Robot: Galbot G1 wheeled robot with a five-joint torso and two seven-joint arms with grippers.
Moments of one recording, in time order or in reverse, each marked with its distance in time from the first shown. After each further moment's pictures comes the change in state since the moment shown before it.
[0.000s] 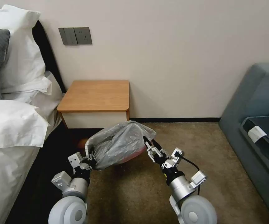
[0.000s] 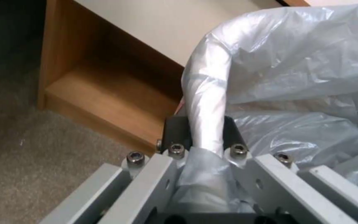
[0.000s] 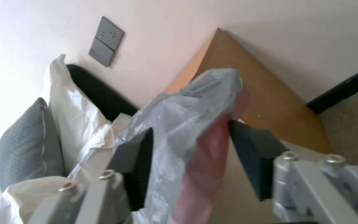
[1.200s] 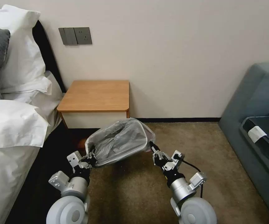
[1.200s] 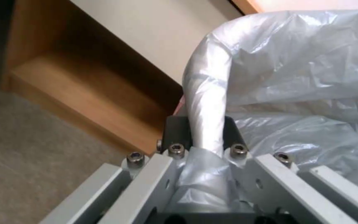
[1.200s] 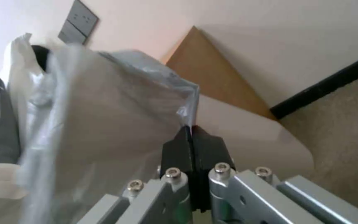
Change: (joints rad) left arm 0.015 -0.001 -0.002 -0.076 -0.164 0.024 -0.018; right arm -0.017 0.004 0.022 -0.019 -0.128 -0.012 0.039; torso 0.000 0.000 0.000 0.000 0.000
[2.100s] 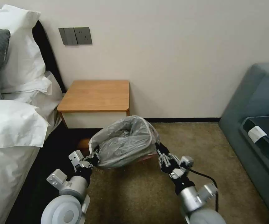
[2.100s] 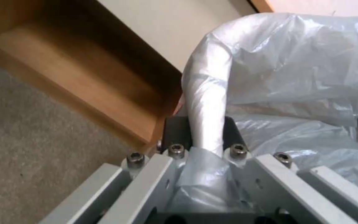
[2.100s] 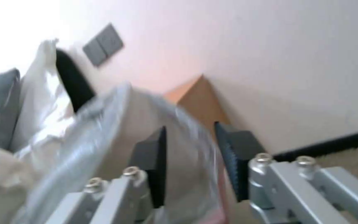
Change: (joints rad) left arm -0.017 0.014 -0.019 -0.002 -0.111 0.072 -0.019; right arm -0.194 0.010 0.114 0.138 -0.262 0.149 -0.113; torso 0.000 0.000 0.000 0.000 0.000
